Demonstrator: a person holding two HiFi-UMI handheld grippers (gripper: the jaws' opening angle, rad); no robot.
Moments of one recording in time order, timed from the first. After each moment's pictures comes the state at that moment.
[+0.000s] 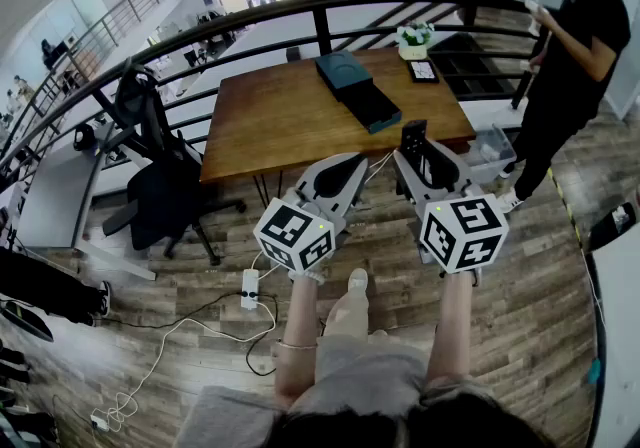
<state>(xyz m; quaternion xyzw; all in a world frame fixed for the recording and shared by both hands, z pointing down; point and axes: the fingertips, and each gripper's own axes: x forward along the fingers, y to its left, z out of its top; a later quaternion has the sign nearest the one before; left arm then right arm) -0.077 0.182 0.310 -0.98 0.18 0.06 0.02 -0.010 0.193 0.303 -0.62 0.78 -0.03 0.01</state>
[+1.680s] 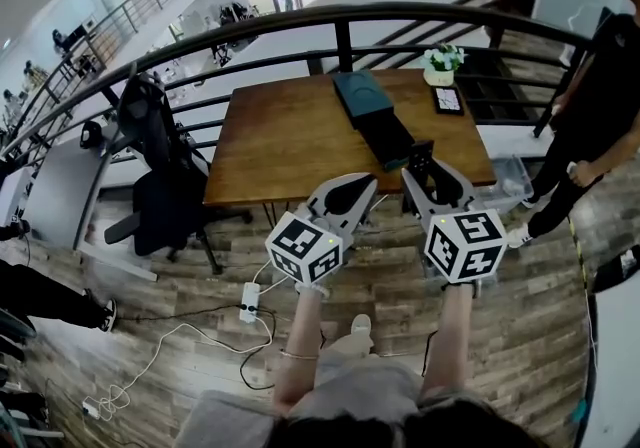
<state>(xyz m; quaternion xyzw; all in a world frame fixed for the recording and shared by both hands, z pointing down) -0.041 0.061 0.323 -0.98 0.21 0.04 -0.01 0.027 0.060 0.317 -0.60 0.80 -0.07 0.00</state>
